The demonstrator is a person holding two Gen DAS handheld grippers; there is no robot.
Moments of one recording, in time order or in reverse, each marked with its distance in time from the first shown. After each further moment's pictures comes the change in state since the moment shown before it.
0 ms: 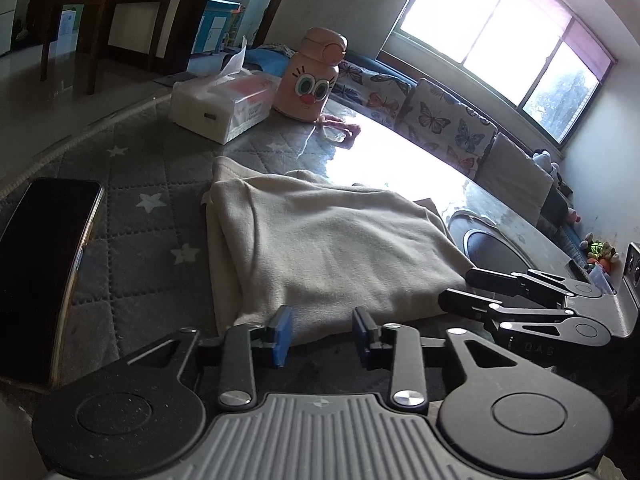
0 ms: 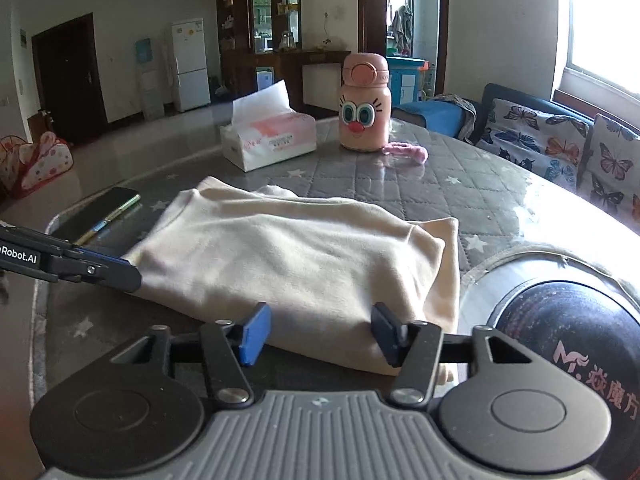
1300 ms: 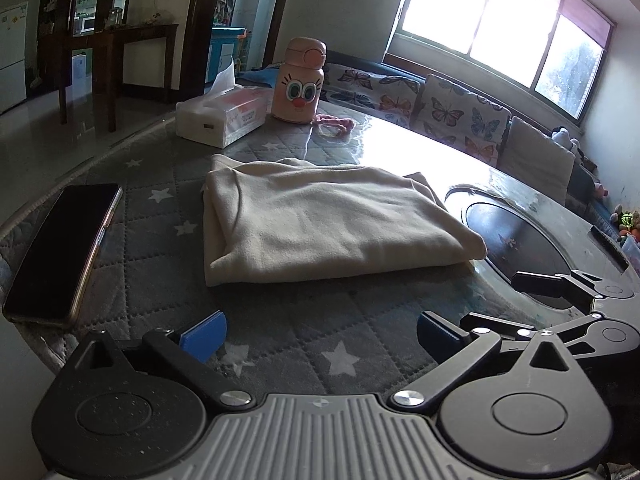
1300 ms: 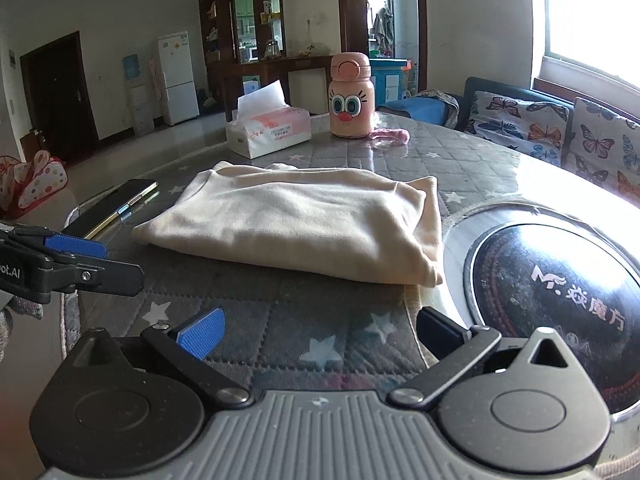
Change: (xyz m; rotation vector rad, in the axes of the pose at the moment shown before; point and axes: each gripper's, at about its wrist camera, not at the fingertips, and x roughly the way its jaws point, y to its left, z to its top) left arm -0.023 -0.048 -0.045 0.101 -0.047 0.141; right arm -0.048 0.010 -0.048 0.069 -0.025 -0.019
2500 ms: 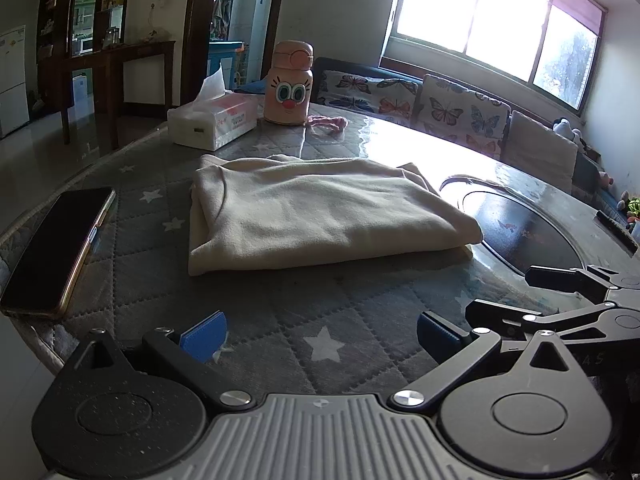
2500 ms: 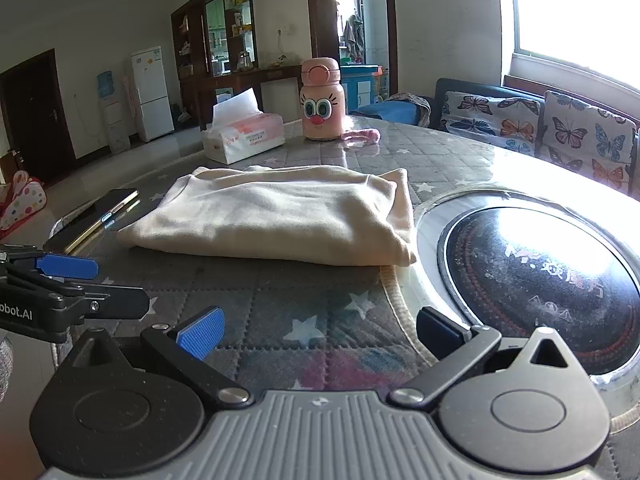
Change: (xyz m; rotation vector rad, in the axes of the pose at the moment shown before) left arm 0.007 -0.019 -0.016 0.052 -0.032 0.030; right arm -0.010 0.000 -0.016 0.057 -0.031 -0.068
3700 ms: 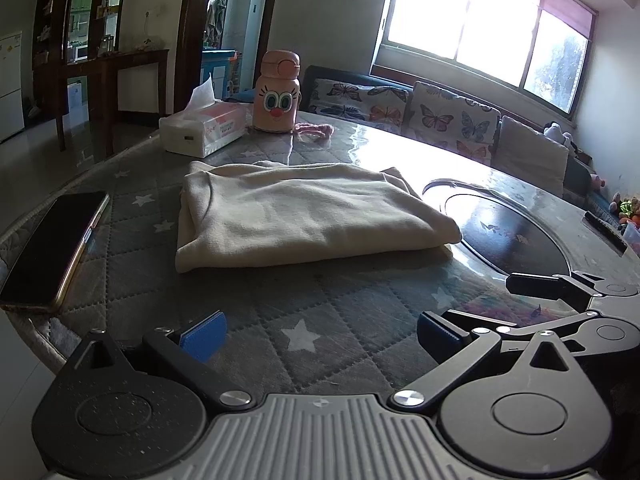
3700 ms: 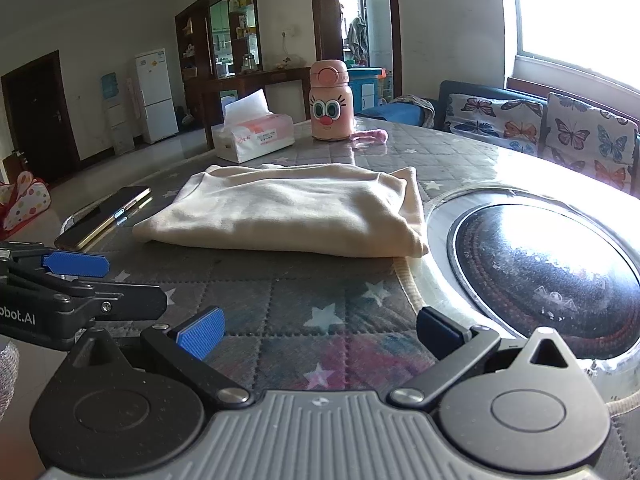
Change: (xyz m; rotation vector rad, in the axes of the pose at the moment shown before) left arm -0.013 -0.012 -0.007 0.010 -0.029 -0.020; right arm -0.009 0.011 -0.008 0.000 -0.011 0.011
